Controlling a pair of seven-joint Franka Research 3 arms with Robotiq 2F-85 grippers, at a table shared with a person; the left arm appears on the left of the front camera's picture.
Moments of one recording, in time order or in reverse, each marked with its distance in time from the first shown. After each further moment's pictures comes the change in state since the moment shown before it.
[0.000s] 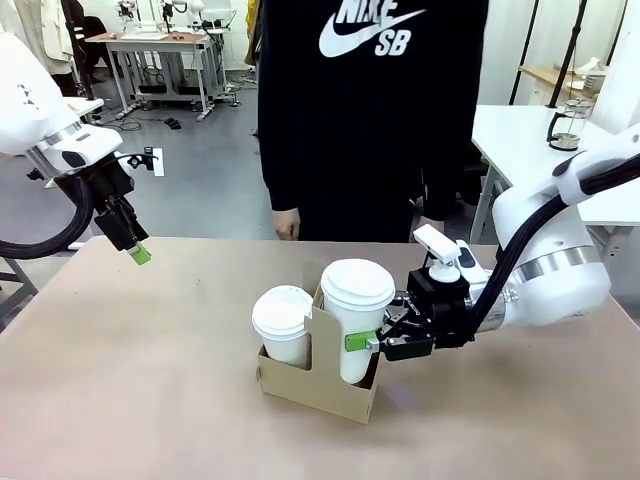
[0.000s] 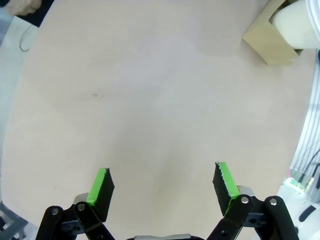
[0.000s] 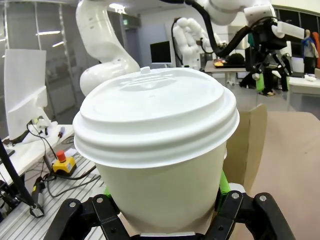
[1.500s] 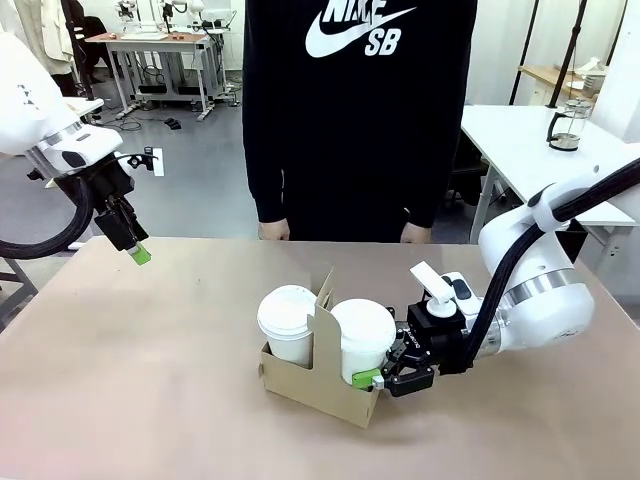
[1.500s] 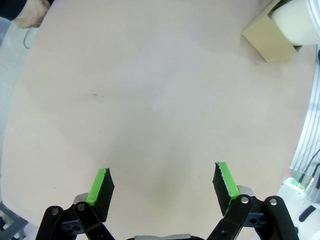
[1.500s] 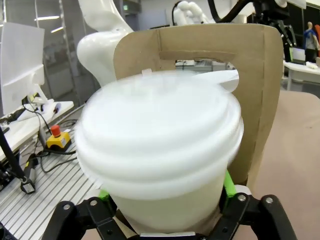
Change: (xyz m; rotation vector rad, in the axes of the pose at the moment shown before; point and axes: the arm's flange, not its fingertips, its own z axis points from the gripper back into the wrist) left arm 0.000 0.000 0.000 0.000 0.000 0.000; right arm -0.051 -0.003 0.009 0.002 0.071 0.021
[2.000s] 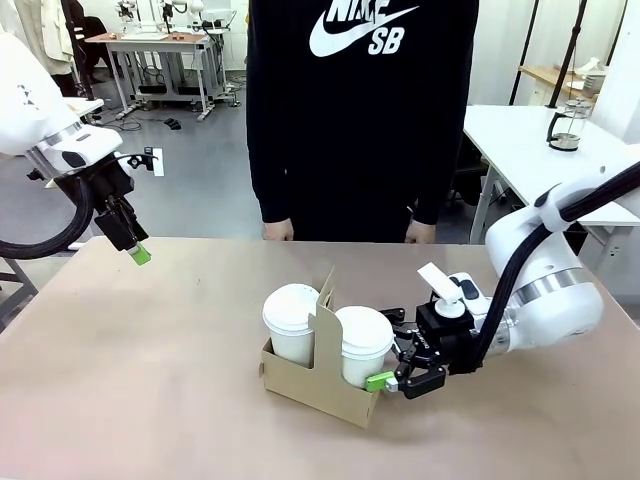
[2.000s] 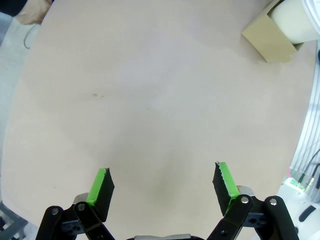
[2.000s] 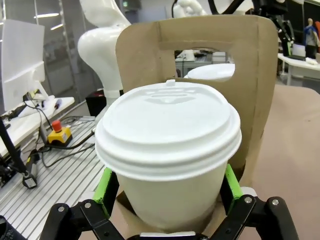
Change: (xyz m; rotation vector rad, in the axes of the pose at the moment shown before) left arm 0.000 0.000 0.000 0.000 0.000 0.000; right arm -0.004 0.002 0.016 -0.006 0.021 -0.008
